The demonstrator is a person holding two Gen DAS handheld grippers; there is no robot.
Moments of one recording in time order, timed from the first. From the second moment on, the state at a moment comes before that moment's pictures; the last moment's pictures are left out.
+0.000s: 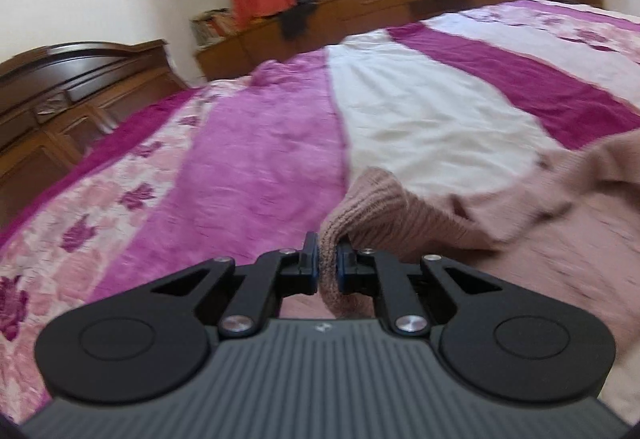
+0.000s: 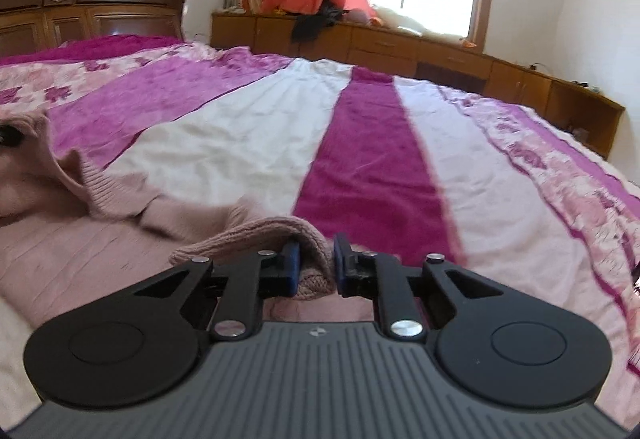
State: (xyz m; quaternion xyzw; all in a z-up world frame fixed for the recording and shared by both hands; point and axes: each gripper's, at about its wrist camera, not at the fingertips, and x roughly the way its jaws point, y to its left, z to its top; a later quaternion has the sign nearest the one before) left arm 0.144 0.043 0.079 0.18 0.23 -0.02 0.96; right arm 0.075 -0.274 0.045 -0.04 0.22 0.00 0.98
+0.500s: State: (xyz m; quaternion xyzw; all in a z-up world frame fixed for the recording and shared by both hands) left arm 0.227 0.093 0.015 0.14 0.34 0.04 0.93; right arm 0.169 -0.372 -0.001 0.17 0.35 -0.05 0.92
